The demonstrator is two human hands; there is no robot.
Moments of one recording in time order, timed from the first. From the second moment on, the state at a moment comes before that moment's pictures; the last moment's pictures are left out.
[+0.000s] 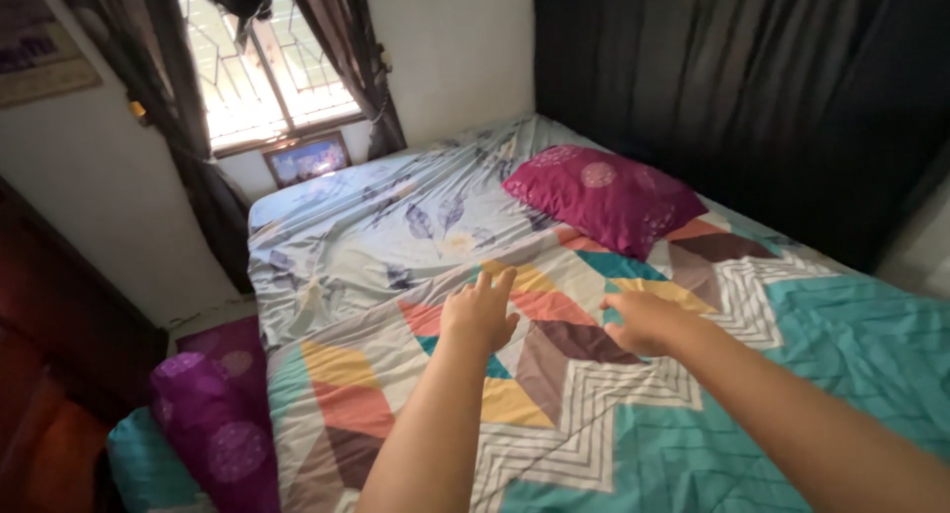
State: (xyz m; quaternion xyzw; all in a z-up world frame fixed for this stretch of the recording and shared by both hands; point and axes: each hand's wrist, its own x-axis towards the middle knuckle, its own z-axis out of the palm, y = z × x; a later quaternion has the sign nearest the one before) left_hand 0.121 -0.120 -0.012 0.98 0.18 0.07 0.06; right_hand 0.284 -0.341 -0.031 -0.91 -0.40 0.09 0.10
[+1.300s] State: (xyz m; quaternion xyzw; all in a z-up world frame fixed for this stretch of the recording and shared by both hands) left_hand 0.292 -0.202 0.007 0.98 0.16 0.09 0.06; right_hand 0.434 -0.445 0.037 -0.94 -0.32 0.06 0.09
